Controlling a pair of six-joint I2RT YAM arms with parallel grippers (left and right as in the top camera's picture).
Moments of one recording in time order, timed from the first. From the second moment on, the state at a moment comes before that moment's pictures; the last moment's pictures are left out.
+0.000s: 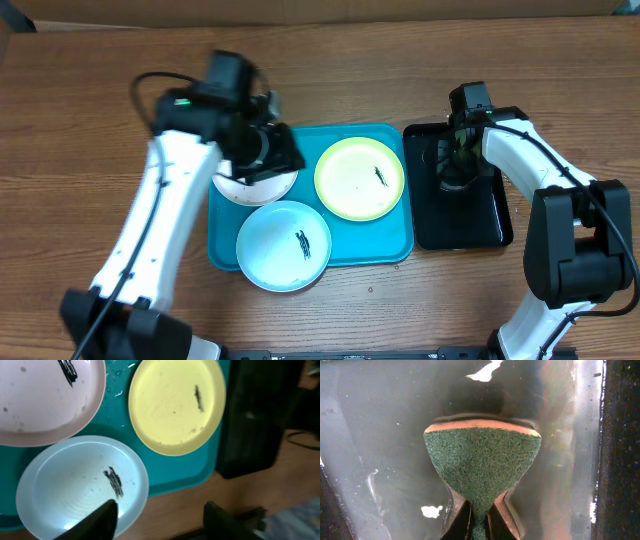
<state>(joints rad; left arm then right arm) -0.28 1.66 1.59 -1.26 0.35 -0.42 0.12 1.93 1.28 -0.79 0.07 0.22</state>
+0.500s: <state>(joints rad) -0.42 1.97 1.59 -1.10 0.17 -0.56 0.12 1.93 1.28 -0.79 0.07 0.22</state>
